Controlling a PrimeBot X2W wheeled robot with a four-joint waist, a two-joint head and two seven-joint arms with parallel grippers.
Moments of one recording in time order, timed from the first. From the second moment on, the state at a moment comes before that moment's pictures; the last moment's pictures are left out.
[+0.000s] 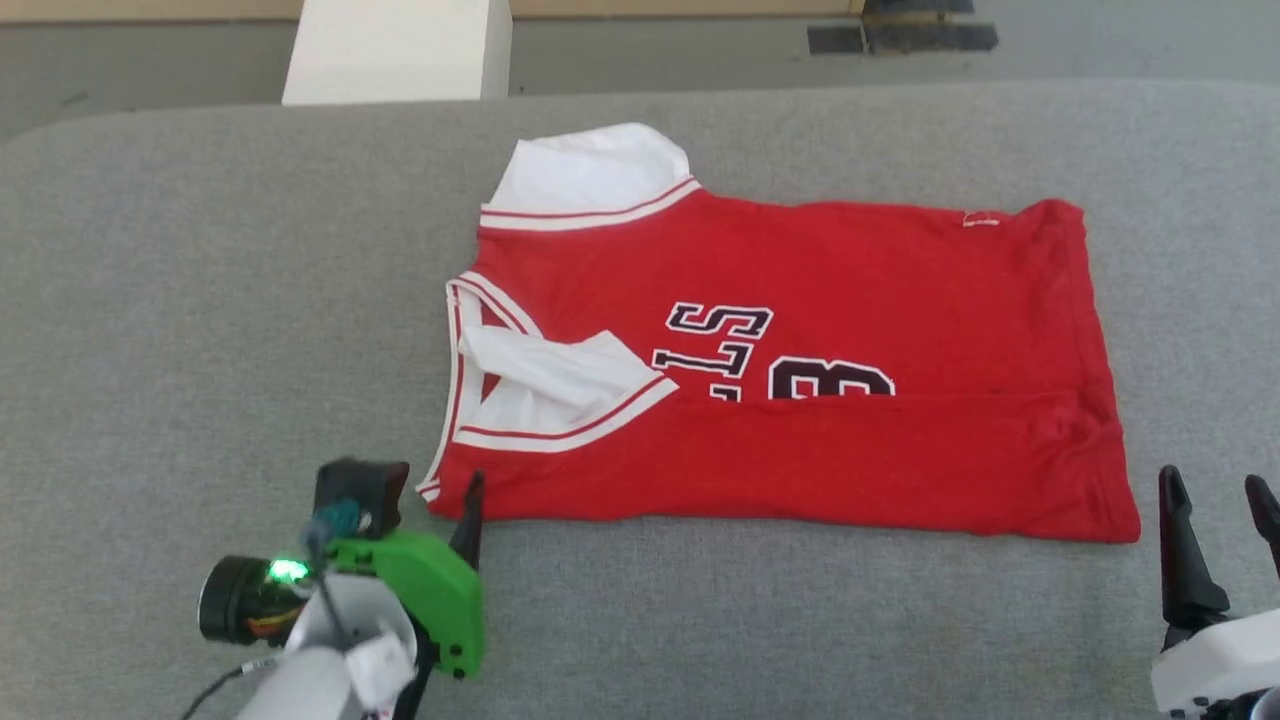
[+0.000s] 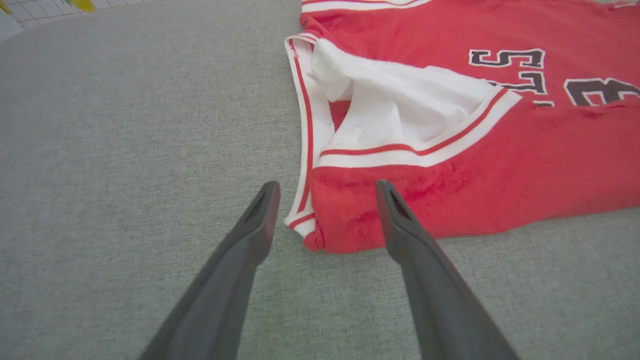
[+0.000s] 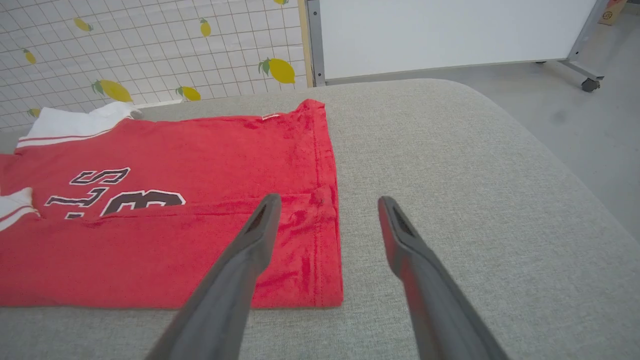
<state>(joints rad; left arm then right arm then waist) -0.14 0.41 -0.47 -0.03 -0.44 0.28 0.21 0.14 -0.08 -0.28 -0.16 0.20 0.13 0.08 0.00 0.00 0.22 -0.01</state>
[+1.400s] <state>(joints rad) -0.15 0.39 -0.43 -0.08 -0.54 0.31 0.26 -0.03 -0.24 -0.19 0.04 0.35 0.13 0.50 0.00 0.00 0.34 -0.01</state>
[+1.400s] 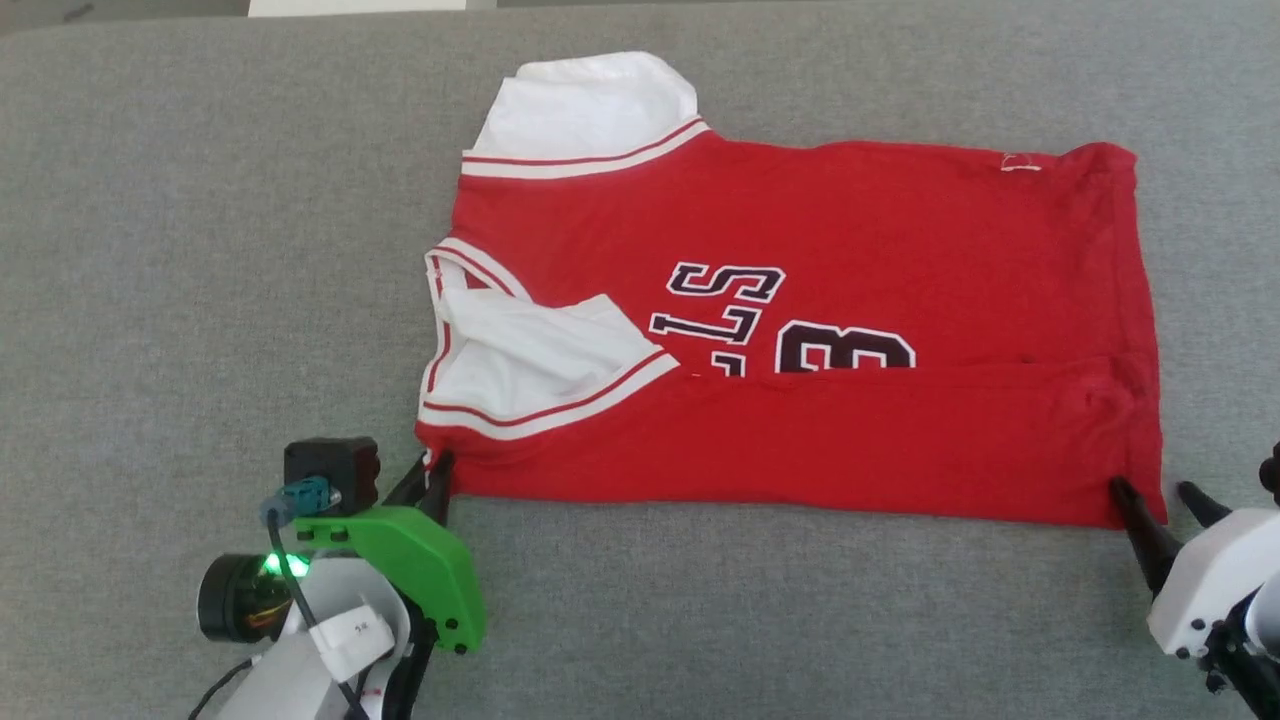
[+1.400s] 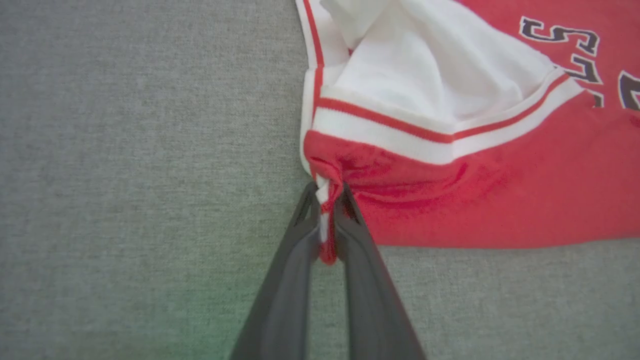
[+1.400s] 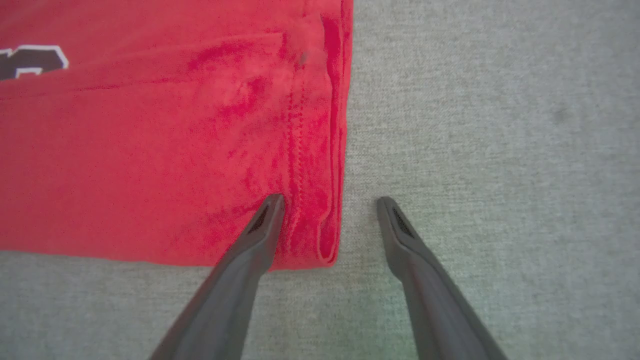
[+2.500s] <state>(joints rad) 0.28 0.31 -0.36 -0.12 -0.78 0.39 0.23 0.23 -0.09 -0.33 -0.11 0.33 0.13 0.57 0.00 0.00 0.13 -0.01</state>
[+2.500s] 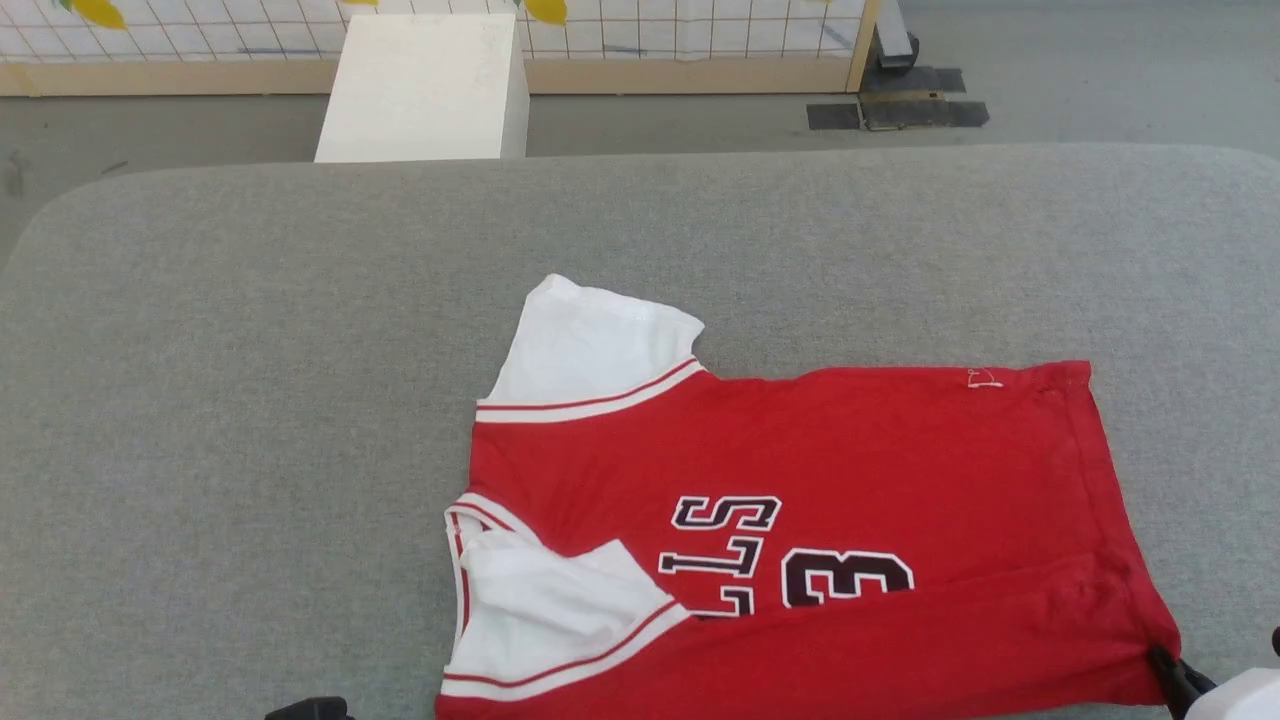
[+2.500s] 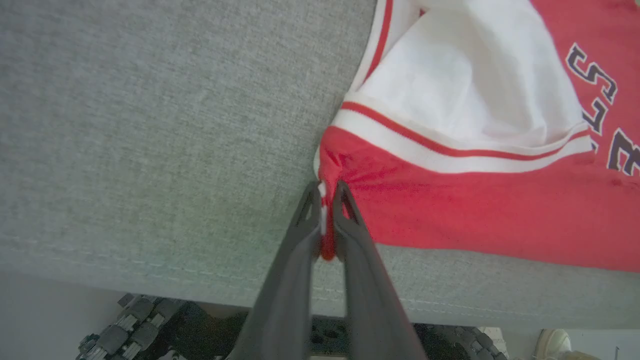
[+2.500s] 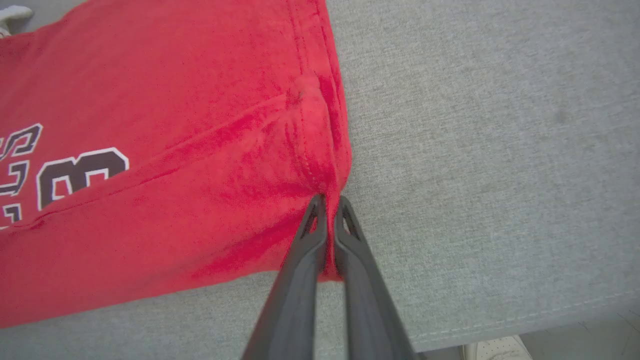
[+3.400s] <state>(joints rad) -0.59 0.53 -0.37 -0.22 -0.45 0.20 0.23 0.01 -0.15 -0.24 -0.31 0.26 0.13 0.26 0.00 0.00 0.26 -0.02</state>
